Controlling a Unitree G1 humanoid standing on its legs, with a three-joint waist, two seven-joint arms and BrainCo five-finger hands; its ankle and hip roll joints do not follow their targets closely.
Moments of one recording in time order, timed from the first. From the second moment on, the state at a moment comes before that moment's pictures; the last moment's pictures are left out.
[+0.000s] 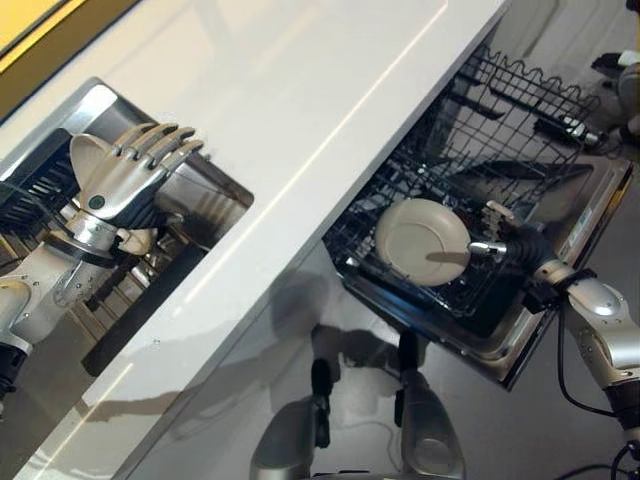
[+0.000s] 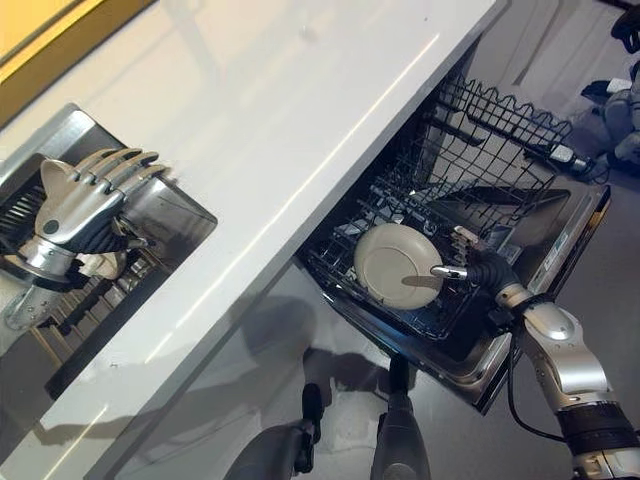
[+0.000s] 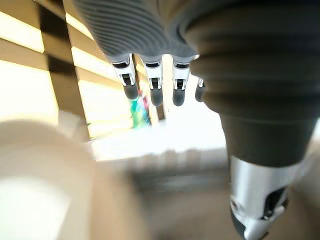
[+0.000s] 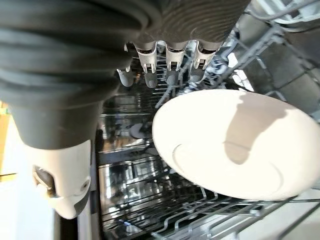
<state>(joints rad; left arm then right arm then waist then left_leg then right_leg) -0.30 1.18 -0.09 0.12 0.57 -0.45 0.49 -0.20 -0.80 -0.03 0.14 0.54 0.00 0.33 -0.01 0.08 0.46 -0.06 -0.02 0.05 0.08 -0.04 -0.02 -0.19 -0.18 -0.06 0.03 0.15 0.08</state>
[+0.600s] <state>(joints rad) -0.28 1.23 0.02 -0.10 0.64 -0.23 0.06 -0.15 -0.80 -0.10 0.13 0.54 0.04 0.35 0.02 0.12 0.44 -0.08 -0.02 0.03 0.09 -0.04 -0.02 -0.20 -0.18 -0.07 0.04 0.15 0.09</state>
